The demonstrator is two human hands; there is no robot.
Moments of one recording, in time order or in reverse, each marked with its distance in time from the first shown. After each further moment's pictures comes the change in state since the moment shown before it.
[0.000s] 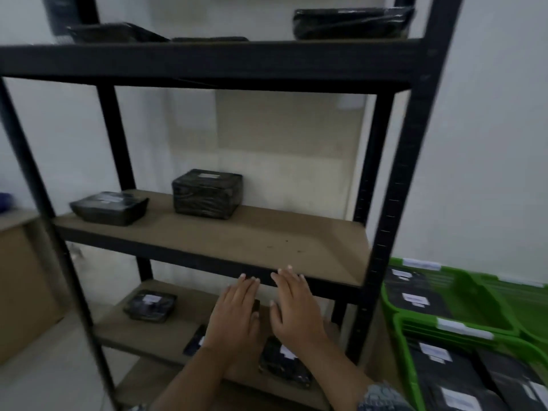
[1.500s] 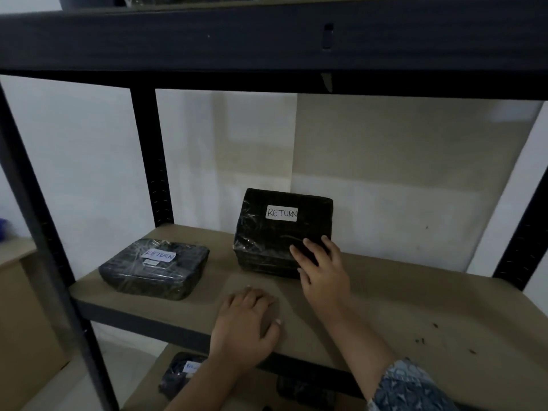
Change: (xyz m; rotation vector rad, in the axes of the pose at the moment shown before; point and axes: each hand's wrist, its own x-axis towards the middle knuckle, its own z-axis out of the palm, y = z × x) left_hand 0.139 -0.292 -0.005 -0.092 -0.071 -0.007; right_hand 0.300 -0.087 0.157 -0.189 0.373 -0.082
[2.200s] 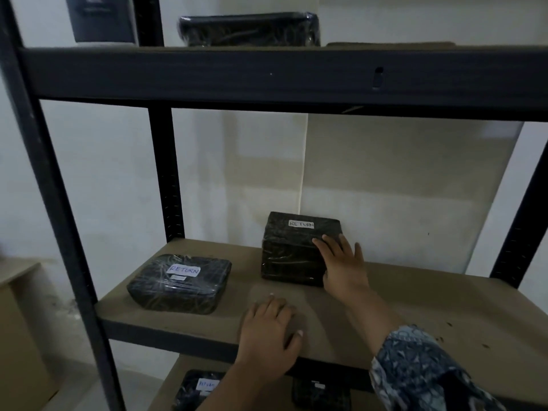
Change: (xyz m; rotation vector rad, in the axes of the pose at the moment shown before) left_hand -0.007 -0.020 -0.011 -0.102 -0.018 0.110; right_hand 0.037 -0.004 -0.002 -0.270 -0.478 0.155
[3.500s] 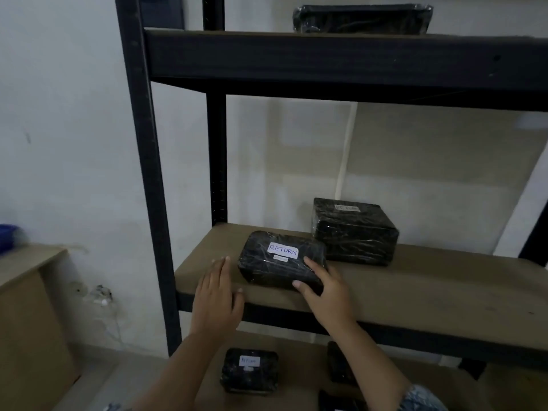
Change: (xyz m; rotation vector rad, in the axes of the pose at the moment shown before) left_hand -0.076 -0.186 -0.059 -0.048 0.310 -0.194; right_hand -0.078 -0.190 0.011 0.881 0.076 0.264
